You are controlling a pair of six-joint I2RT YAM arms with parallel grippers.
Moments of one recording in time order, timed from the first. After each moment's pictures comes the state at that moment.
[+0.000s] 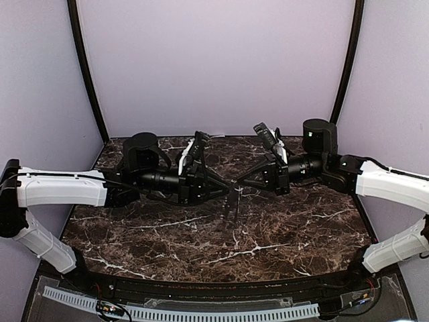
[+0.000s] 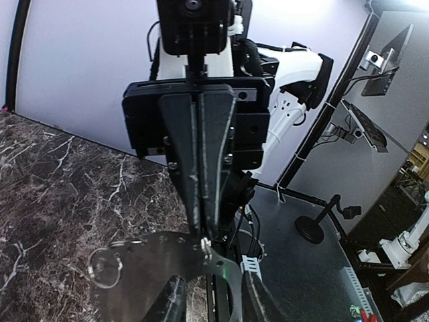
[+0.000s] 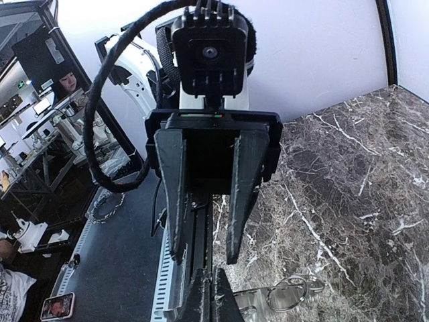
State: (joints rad) left arm -0.92 1.43 0.93 0.39 0.72 -0.34; right arm 0.78 1.23 0.93 0.05 -0.90 0.21
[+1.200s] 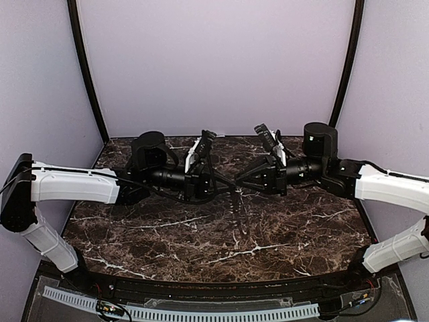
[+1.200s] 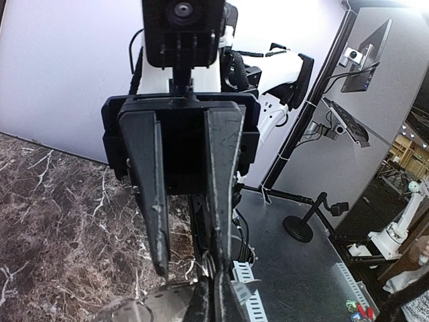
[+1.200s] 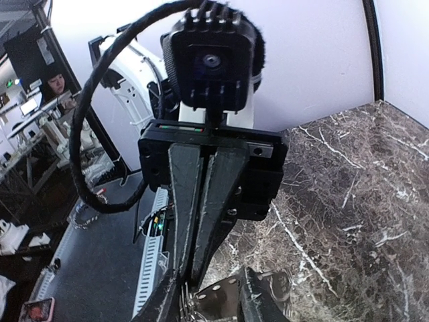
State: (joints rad) left arm -0.91 1.54 0.98 0.52 0.83 -0.35; right arm 0.80 1.23 0.89 0.13 -0.84 0.20
